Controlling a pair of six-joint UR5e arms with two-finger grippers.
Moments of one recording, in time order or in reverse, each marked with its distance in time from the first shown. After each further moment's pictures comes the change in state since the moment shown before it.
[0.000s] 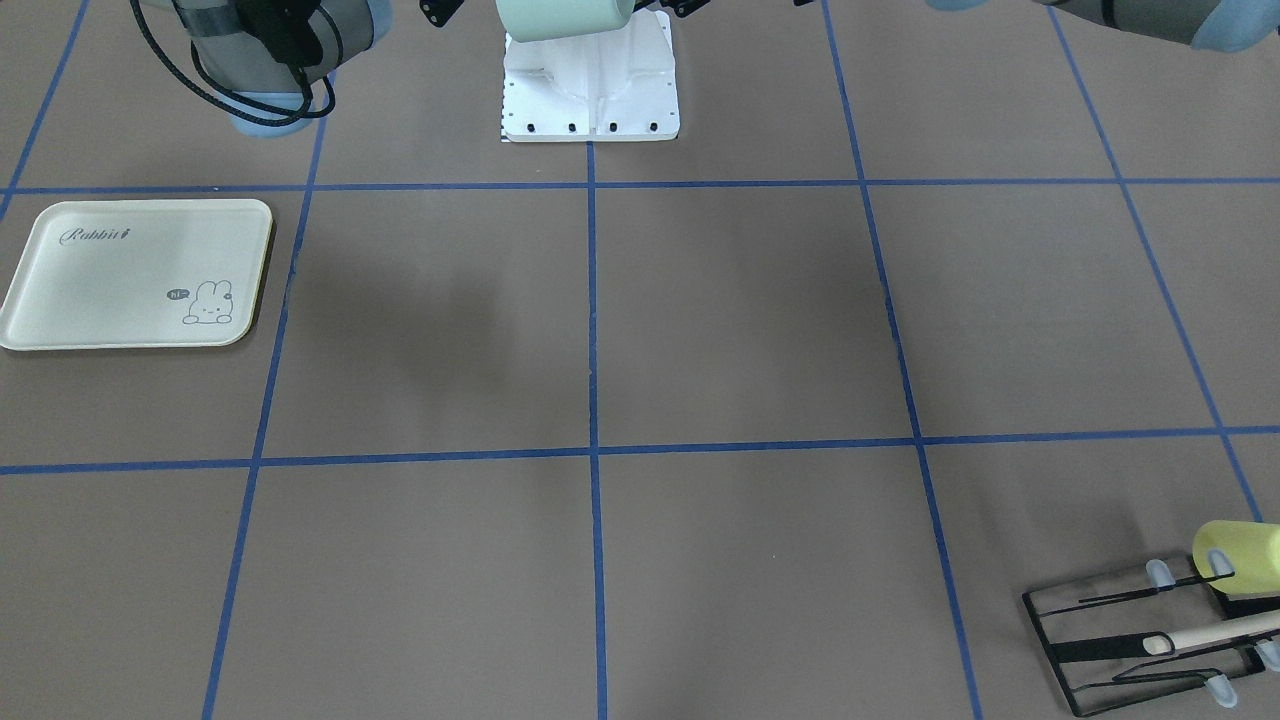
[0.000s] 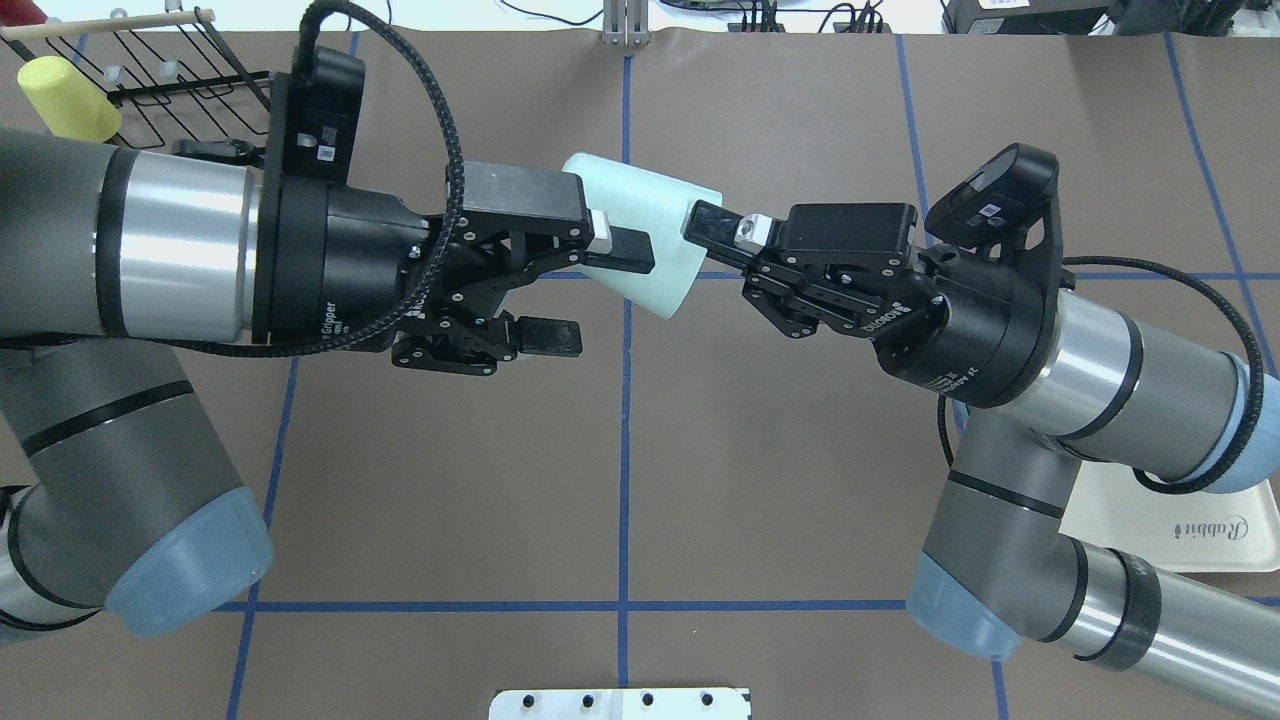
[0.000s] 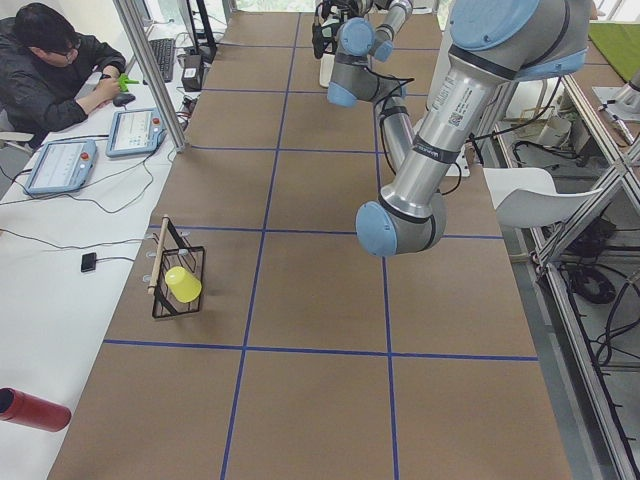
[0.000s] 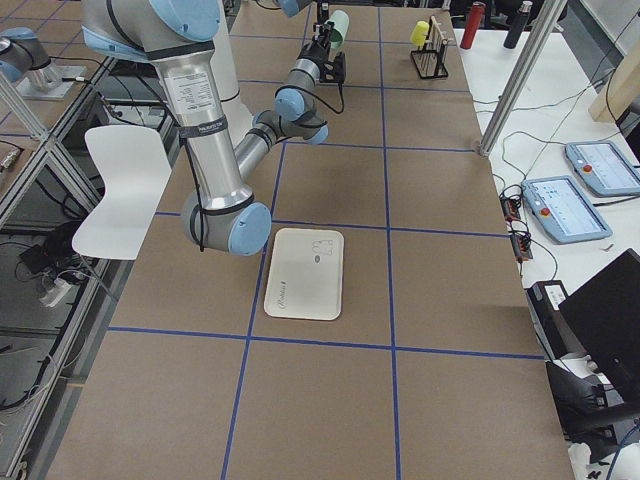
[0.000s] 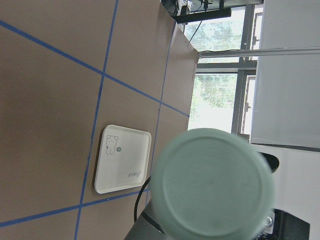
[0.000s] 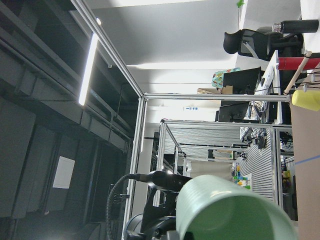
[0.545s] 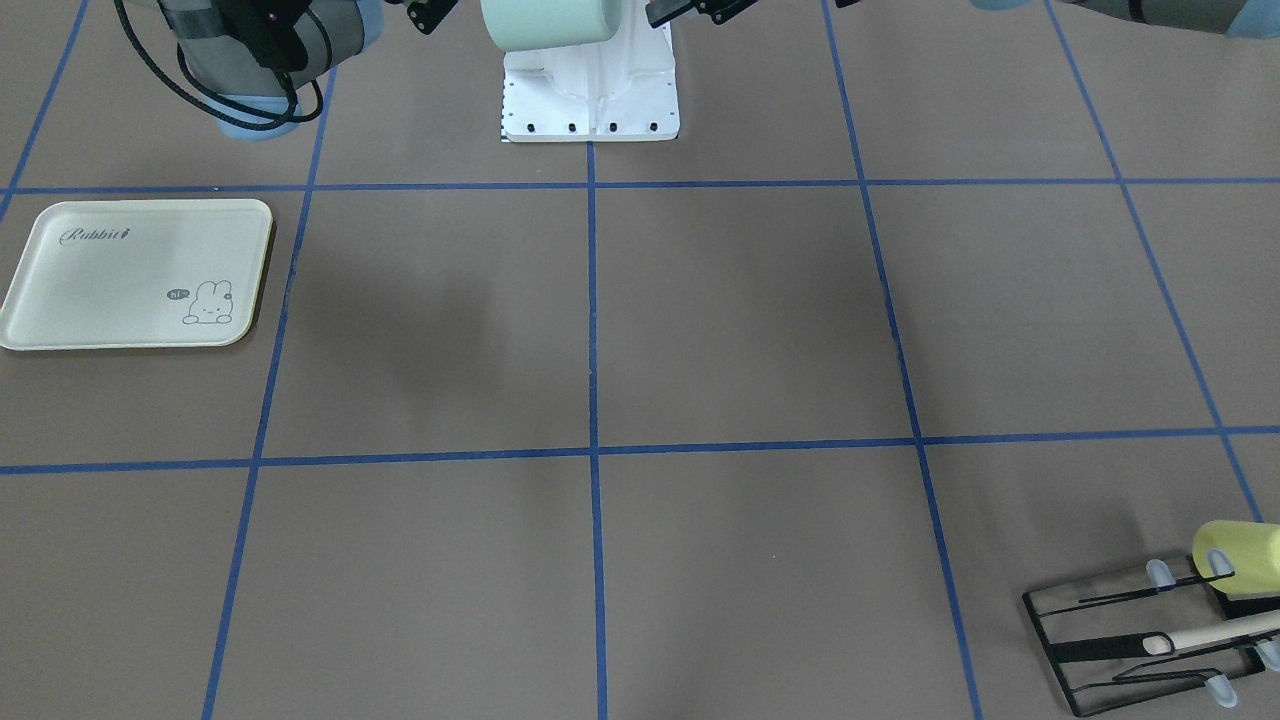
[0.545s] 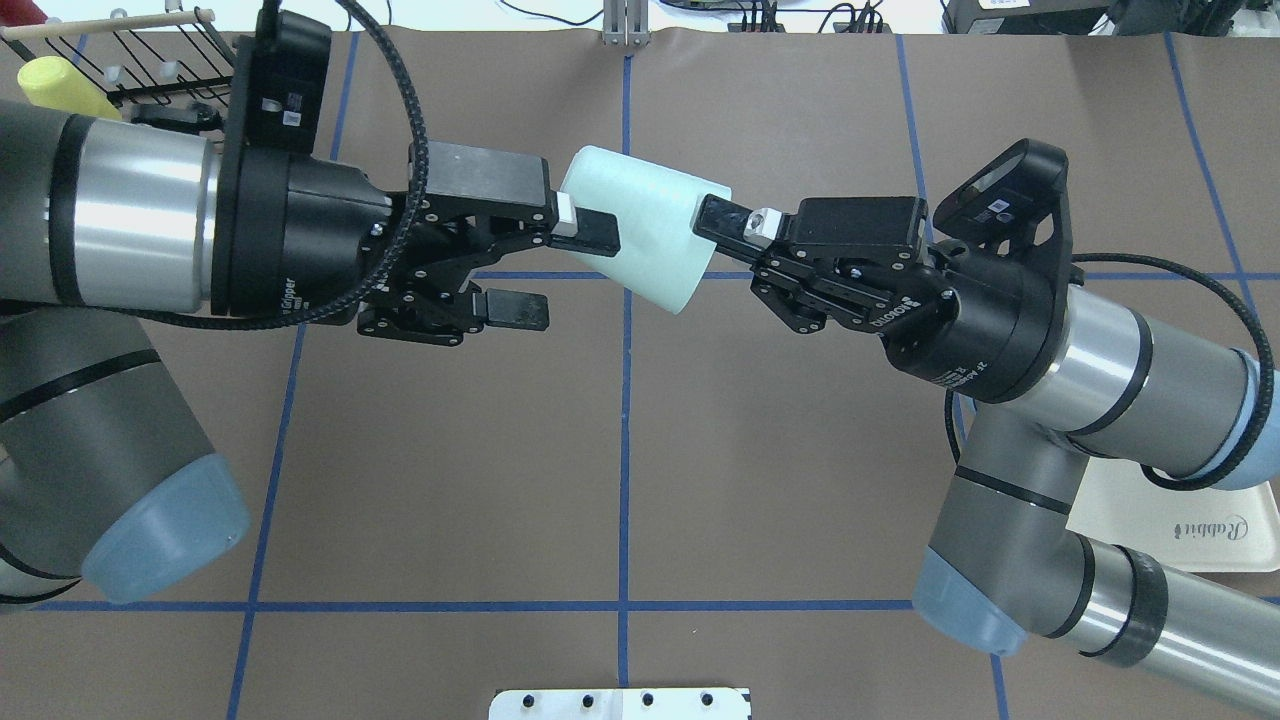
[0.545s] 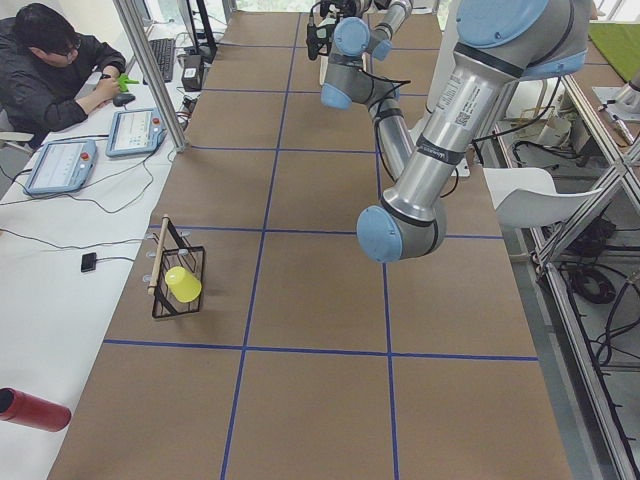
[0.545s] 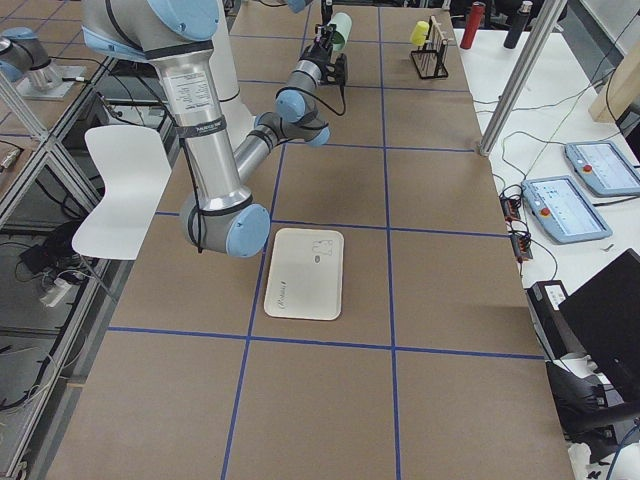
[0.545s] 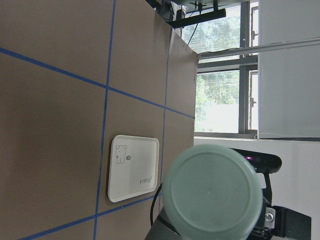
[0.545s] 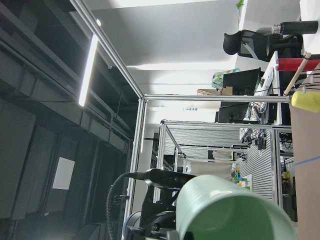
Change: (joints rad) left arm -0.077 0.039 -0.011 -0.001 -0.093 0.012; right arm 0.028 -0.021 0.001 -0.012 0.004 0.001
